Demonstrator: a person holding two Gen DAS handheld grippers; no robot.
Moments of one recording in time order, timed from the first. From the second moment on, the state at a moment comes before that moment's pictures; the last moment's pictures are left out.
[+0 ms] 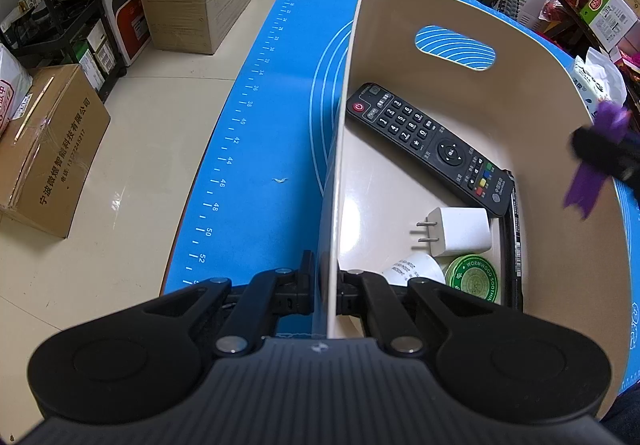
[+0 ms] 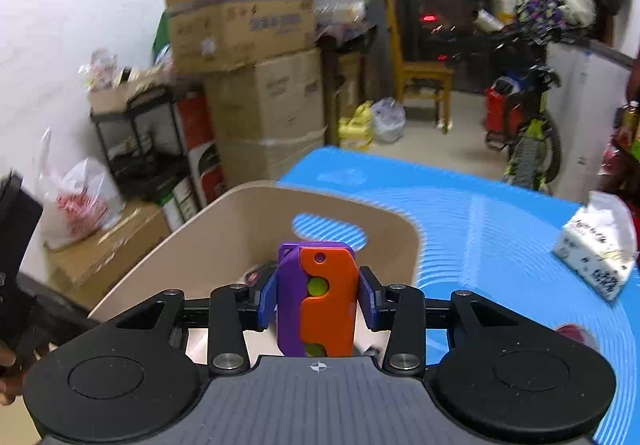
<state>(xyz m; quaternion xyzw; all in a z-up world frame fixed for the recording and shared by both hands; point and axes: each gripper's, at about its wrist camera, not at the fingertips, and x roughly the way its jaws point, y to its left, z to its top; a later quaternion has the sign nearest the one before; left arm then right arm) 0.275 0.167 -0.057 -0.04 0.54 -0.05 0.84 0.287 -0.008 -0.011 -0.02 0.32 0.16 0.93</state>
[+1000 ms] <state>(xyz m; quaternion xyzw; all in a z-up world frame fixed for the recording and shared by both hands) 0.275 0.168 -0.057 -0.04 0.54 -0.05 0.84 0.278 -0.008 -0.014 -0.01 0.36 0.21 0.91</state>
